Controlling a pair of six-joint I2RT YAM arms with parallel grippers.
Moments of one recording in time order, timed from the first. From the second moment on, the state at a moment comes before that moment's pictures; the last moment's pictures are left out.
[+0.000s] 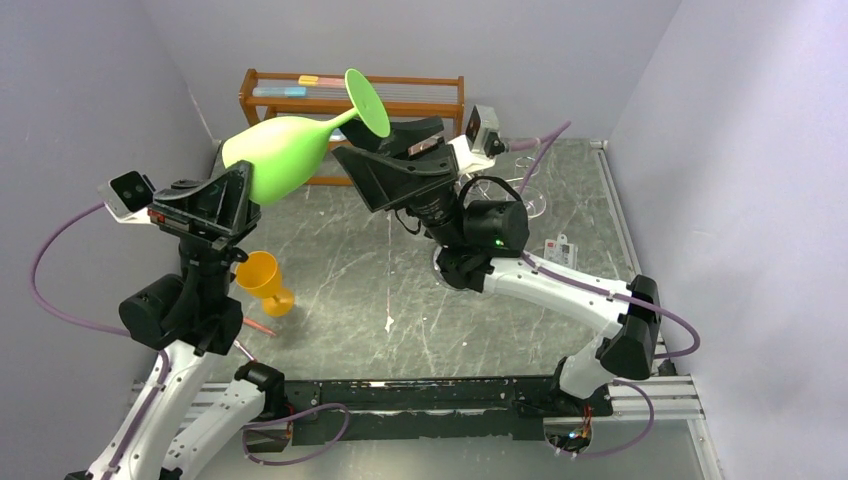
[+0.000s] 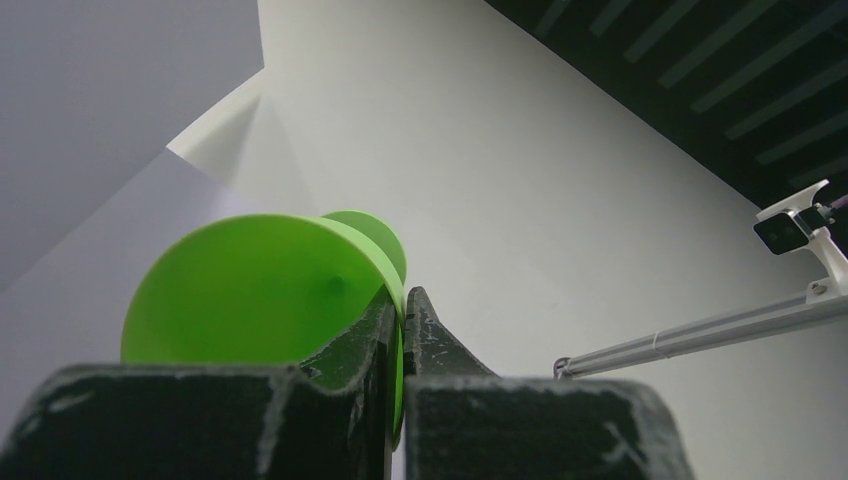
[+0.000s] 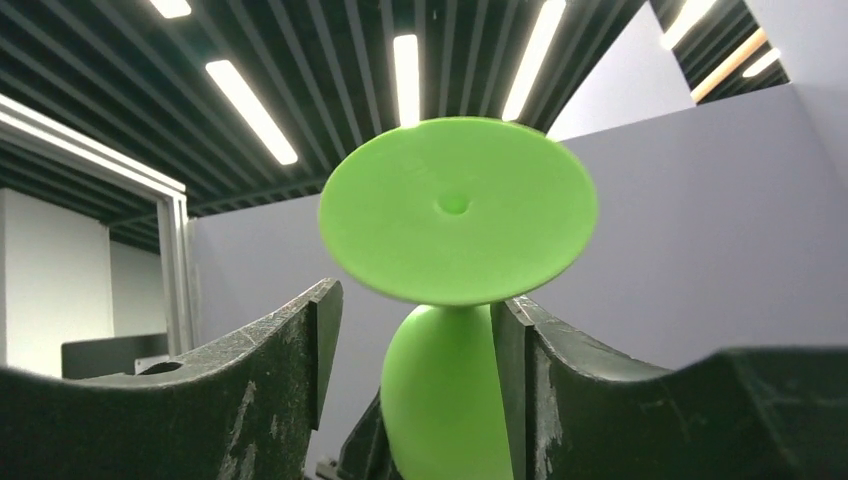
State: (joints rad) left arm -0.39 0.69 0.87 0.89 0.10 -1.46; right arm 1.12 1.55 1.48 1.15 -0.09 0.56
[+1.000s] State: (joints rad) left arm -0.39 0.56 0.87 0.64 0.11 -1.36; right arm 1.13 1.60 1.58 1.09 -0.03 0.55
